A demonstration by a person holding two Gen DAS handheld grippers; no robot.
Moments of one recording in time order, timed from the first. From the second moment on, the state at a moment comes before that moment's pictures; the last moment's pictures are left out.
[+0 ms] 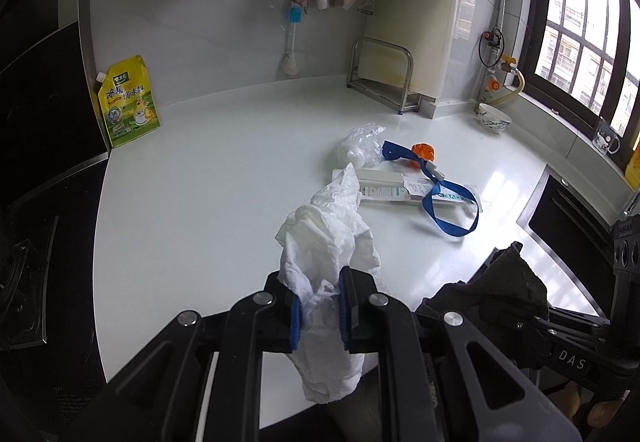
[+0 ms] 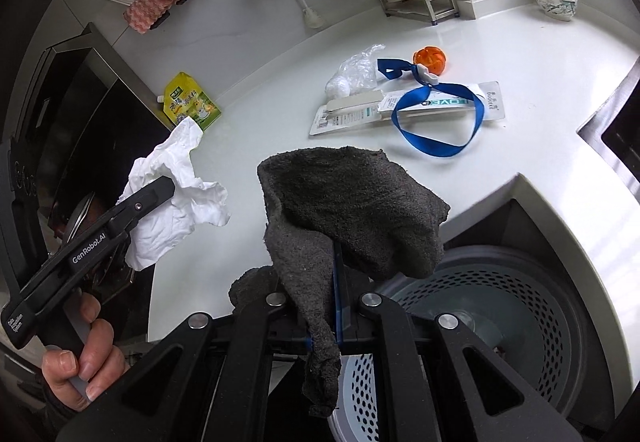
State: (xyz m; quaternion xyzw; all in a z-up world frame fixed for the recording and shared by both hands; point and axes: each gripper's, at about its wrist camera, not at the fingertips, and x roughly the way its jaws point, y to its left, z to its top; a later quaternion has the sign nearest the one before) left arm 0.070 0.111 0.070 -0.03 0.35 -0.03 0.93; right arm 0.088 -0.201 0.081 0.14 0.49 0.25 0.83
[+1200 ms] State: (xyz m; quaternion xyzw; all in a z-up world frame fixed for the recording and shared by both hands) left arm 0.002 -0.025 -0.033 0.04 0.45 -0.14 0.88; right arm -0.021 -0.300 0.028 0.05 0.45 0.05 0.89
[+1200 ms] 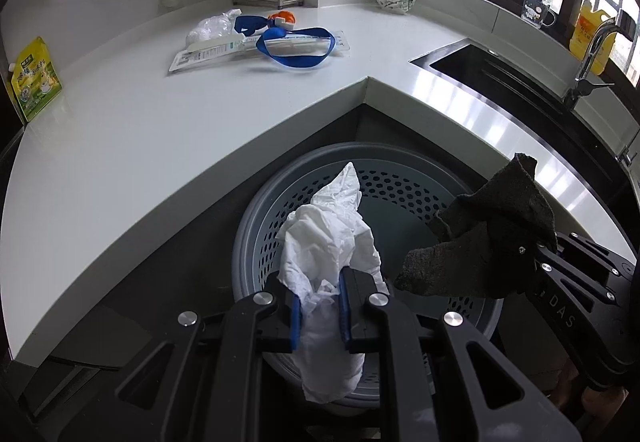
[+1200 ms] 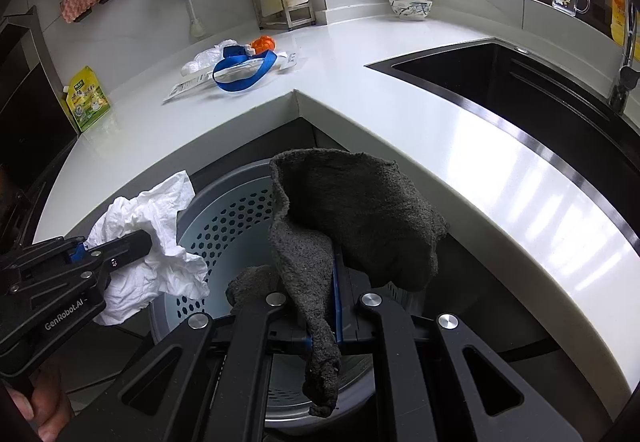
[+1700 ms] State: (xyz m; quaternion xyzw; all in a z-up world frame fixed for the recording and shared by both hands) left arm 0.017 -0.021 -0.053 0.04 0.47 -0.12 0.87; right arm -0.017 -0.296 0.016 0.02 0.44 0.03 0.90
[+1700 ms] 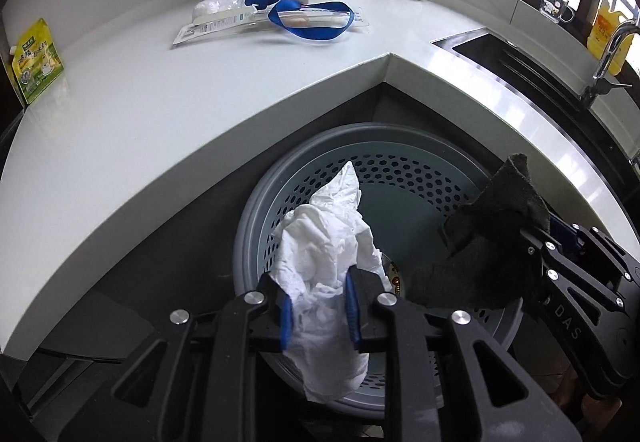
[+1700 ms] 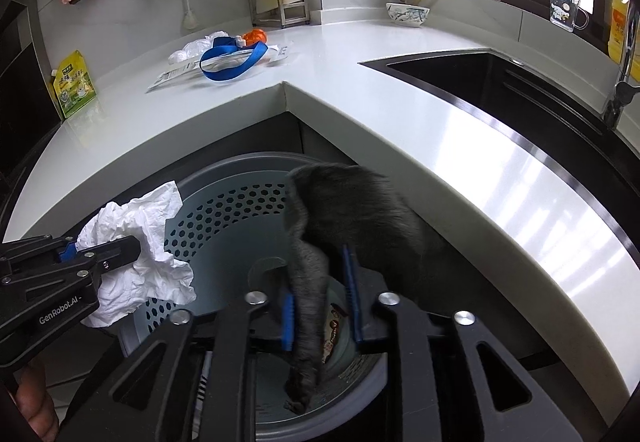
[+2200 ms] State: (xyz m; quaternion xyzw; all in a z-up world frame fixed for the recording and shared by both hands) left arm 0.015 -0.006 -0.044 0.02 0.44 -0.10 0.89; right arm -0.024 -0.308 0.026 0.04 0.40 0.01 0.91
